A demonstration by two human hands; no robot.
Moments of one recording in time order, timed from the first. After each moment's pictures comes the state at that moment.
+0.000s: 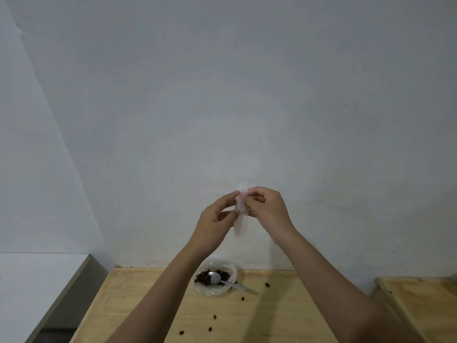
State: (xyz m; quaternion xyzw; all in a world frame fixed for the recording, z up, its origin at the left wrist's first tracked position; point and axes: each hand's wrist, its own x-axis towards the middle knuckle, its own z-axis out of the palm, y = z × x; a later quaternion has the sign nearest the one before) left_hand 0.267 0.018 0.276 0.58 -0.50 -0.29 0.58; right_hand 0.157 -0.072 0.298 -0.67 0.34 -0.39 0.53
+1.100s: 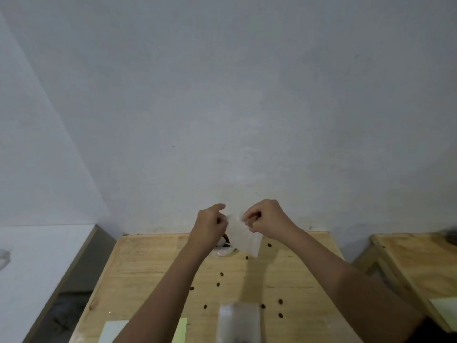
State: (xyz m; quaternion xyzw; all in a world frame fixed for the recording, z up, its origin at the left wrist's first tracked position) left_hand 0.275 0.039 0.196 0.76 -0.49 -0.17 0.38; right_hand 0.138 -0.051 0.221 -0.81 0.40 -0.15 0.39
